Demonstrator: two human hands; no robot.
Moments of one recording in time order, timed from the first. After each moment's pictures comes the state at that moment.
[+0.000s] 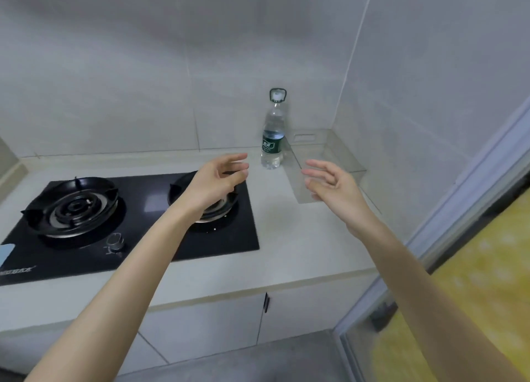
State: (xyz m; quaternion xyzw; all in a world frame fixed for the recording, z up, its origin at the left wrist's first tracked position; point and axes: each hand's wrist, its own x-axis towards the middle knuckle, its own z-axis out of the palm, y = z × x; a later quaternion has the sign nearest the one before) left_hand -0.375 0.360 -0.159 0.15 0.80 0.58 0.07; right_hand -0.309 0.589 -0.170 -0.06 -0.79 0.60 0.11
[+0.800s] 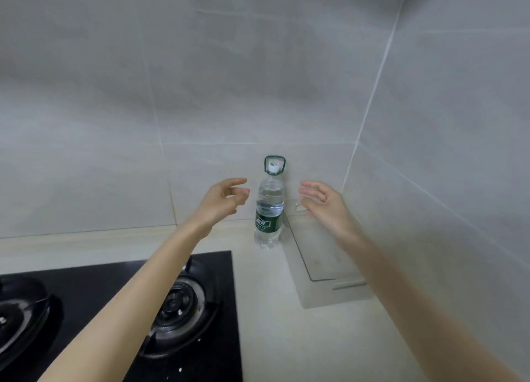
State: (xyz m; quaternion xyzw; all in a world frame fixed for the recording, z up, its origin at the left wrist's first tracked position) left_hand -0.657 0.461 -0.152 0.11 0.79 0.59 0.08; right_hand -0.605 0.683 -0.168 -0.06 -0.78 0.60 0.15
